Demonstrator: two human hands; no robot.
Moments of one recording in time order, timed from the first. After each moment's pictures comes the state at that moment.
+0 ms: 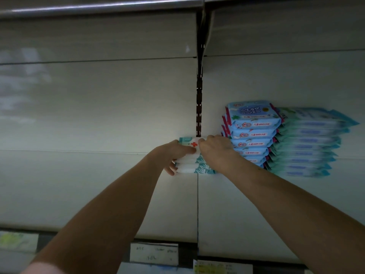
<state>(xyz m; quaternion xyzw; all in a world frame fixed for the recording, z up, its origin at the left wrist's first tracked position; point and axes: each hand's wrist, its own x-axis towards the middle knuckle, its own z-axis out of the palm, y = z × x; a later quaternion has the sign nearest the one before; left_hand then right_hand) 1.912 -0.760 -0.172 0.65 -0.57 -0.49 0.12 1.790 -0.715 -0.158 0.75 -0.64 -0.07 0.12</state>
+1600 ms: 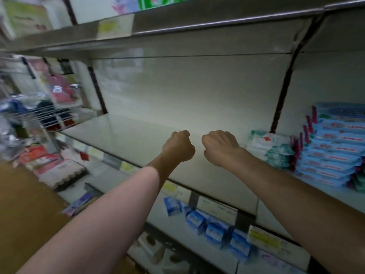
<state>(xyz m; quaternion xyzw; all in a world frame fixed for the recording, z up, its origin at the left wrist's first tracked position) 2.052 -0.646 -0.168 0.79 -0.57 -0.09 0.20 1.927 -0.653 -0.148 0.87 -0.47 0.03 0.12</state>
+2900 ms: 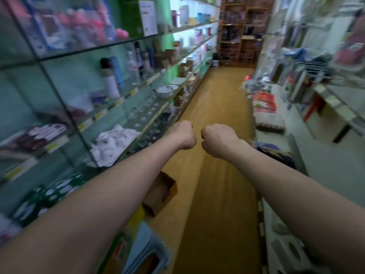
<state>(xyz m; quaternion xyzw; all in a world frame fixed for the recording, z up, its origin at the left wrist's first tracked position) 2.065 -0.085 -0.201 0.98 0.03 -0.01 0.20 2.050 -0.200 -0.189 0.98 0.19 0.03 0.07</state>
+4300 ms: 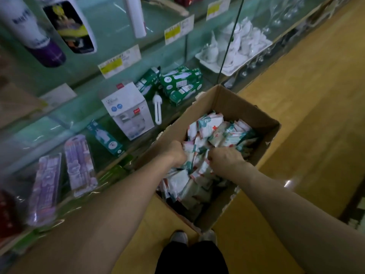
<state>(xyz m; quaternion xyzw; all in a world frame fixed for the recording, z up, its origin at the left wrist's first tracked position) 1.857 0.329 -0.512 0.79 0.39 -0.26 0.39 1.931 0.195 -0.497 0.87 0.40 -0.27 0.11</state>
